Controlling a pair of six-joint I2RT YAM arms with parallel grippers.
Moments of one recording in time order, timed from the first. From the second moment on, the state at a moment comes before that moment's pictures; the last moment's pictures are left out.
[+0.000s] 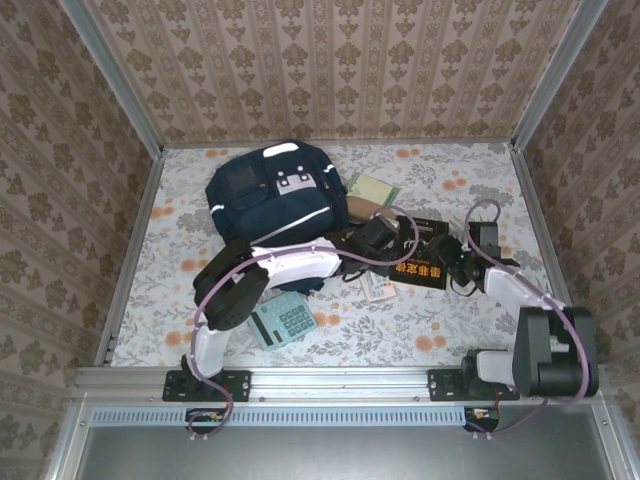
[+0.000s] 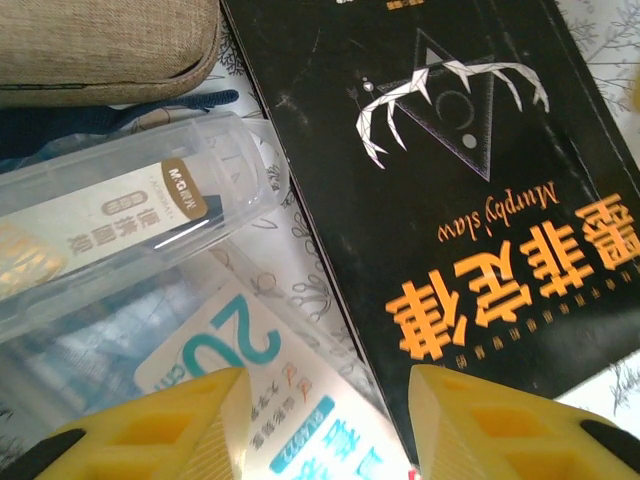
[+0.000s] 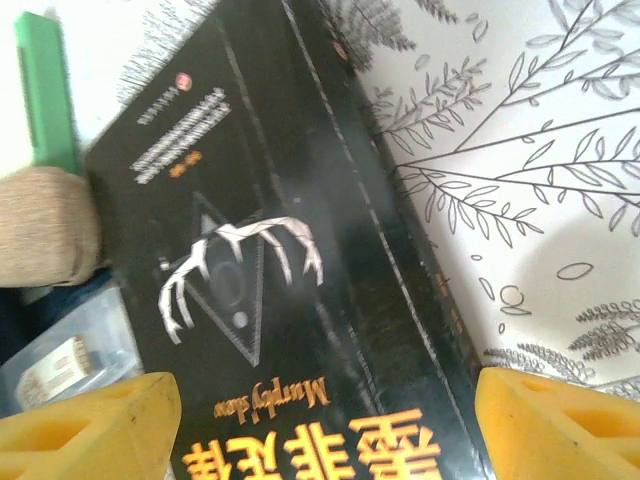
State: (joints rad) left arm -1.05 2.03 1.44 -0.30 -0.09 -0.45; right arm -0.08 1.24 0.54 -0.20 -0.22 0.76
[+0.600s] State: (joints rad) left arm -1.00 2.21 1.58 -0.29 0.04 -0.51; right arm -0.08 1.34 0.53 -0.19 -0.17 0.71
